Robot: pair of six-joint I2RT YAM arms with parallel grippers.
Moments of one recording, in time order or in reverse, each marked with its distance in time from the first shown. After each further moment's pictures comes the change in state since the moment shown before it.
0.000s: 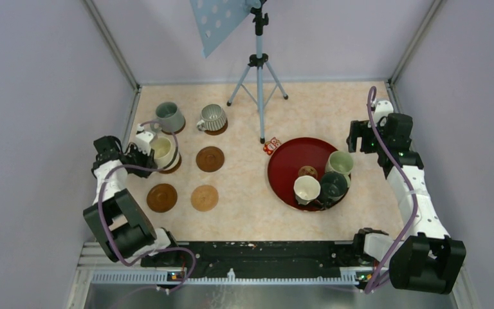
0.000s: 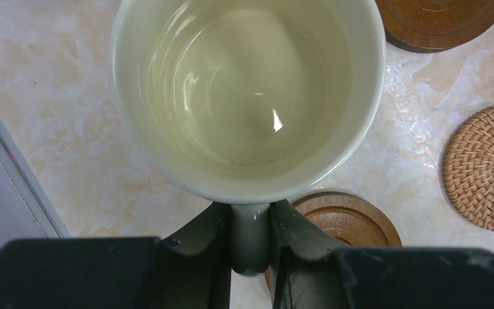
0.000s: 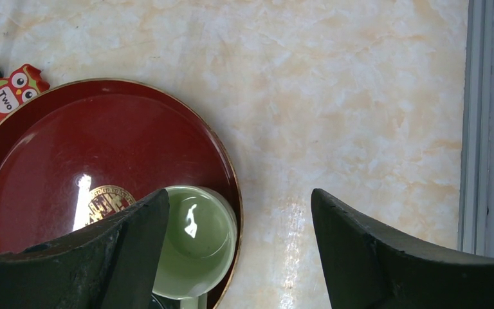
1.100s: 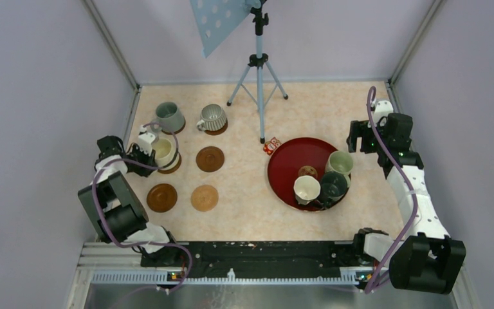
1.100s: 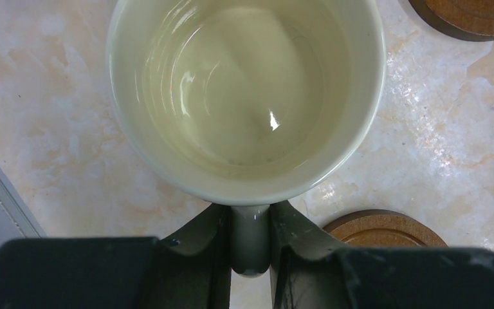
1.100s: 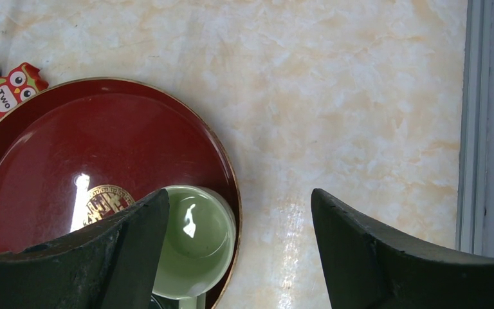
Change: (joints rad) left arm 0.001 0.172 0.009 0.122 -0.006 0.054; right arm 0.000 0.000 0.000 0.000 0.000 -0.006
